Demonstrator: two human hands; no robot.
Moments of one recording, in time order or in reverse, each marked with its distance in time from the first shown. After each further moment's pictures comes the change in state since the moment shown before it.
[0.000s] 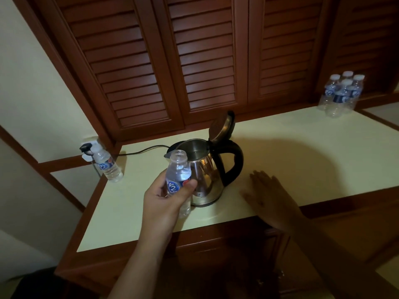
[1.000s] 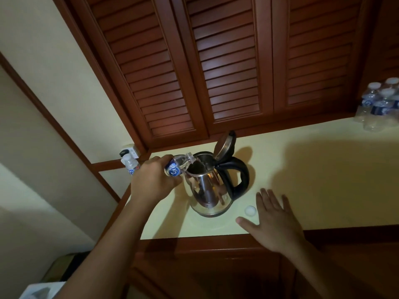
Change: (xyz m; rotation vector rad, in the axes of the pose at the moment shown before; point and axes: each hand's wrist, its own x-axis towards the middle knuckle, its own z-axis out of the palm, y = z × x) left_hand 0.068 0.058 -0.015 1.405 0.144 0.152; right_hand 0.001 -0.004 0.000 -0.135 -0.108 -0.013
